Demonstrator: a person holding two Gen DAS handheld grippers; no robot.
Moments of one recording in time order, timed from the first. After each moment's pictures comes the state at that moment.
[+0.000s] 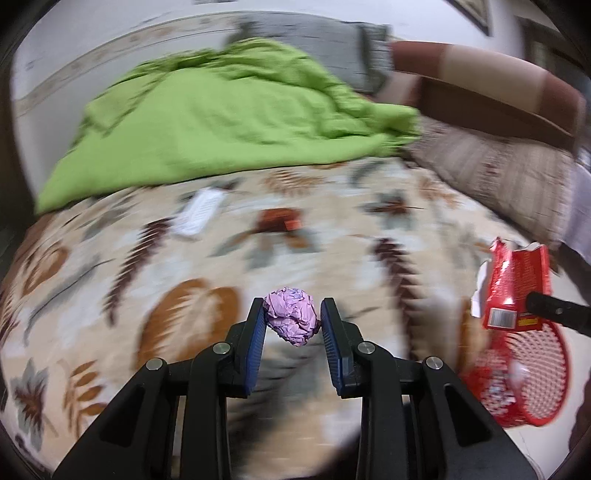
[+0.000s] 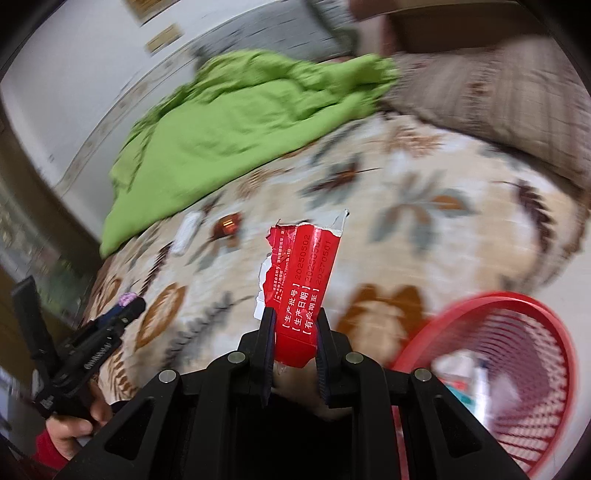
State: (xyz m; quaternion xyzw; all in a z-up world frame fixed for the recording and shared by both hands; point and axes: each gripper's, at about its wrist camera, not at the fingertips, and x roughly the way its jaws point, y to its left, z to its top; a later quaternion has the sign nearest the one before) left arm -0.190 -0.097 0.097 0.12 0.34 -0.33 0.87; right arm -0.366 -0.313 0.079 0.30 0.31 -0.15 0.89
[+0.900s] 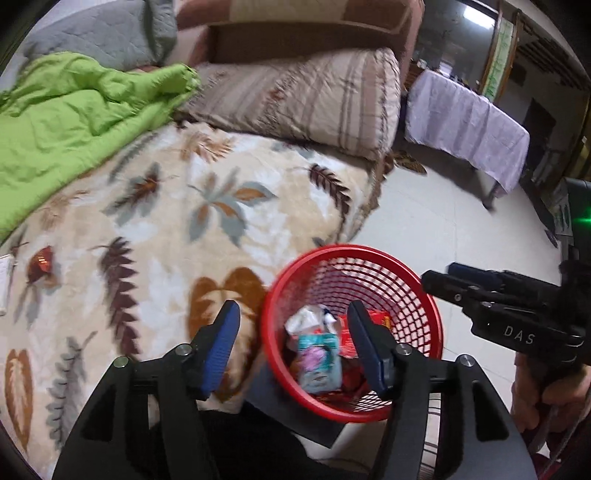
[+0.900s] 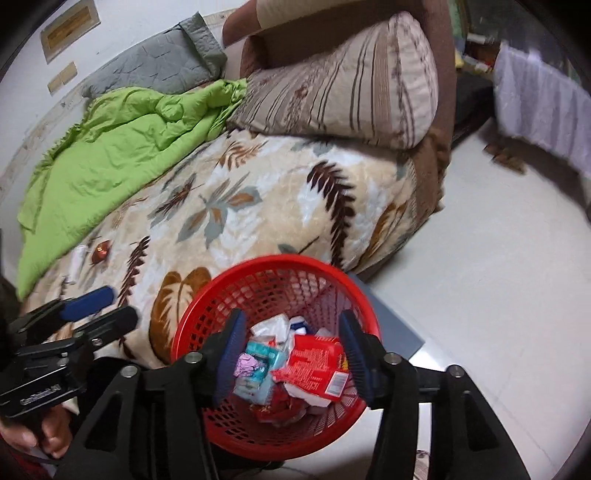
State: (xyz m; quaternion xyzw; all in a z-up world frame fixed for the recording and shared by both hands) left arm -0.326 -0.254 0.095 0.21 0.37 -0.57 0.70; right arm -0.500 -0.357 0.076 0.28 0.33 -0.37 0.82
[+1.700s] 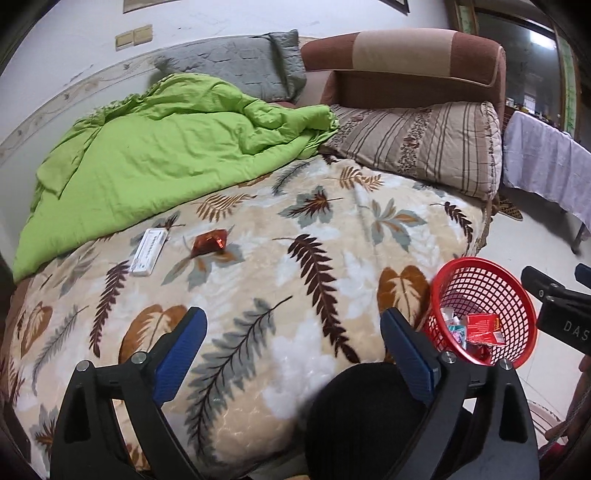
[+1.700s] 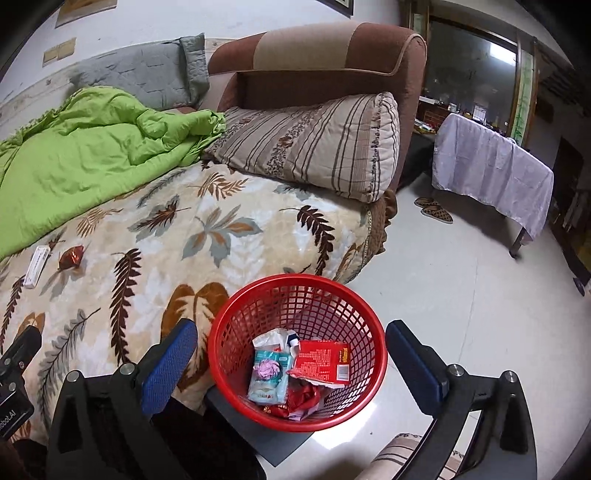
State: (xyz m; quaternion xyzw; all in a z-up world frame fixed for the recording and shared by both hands) left arm -0.262 -0.111 0.124 0.20 0.29 -0.41 0.84; right arm -0.436 -0.245 0.118 0.18 0.32 -0.51 0.78
